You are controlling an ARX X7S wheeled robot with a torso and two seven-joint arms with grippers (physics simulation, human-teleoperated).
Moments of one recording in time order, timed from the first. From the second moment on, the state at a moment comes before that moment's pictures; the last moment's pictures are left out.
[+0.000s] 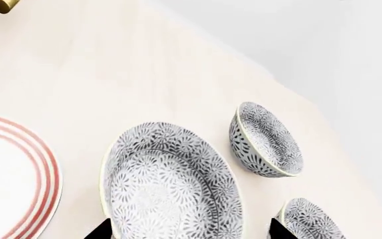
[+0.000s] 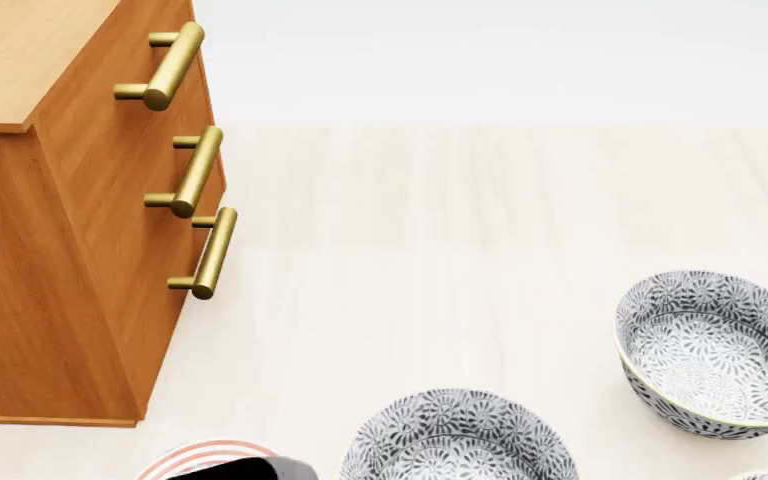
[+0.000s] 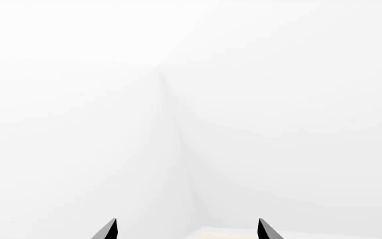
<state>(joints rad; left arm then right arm) -0.32 -0.05 0.74 0.65 -1.19 -0.51 -1.25 -0.76 0.06 0.58 -0.96 0.49 -0.31 0.44</state>
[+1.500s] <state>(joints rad) -0.27 -0.16 0.81 0.32 -1.03 -0.20 -0.88 -0.77 0.03 0.63 -0.98 0.53 -0.31 0.39</state>
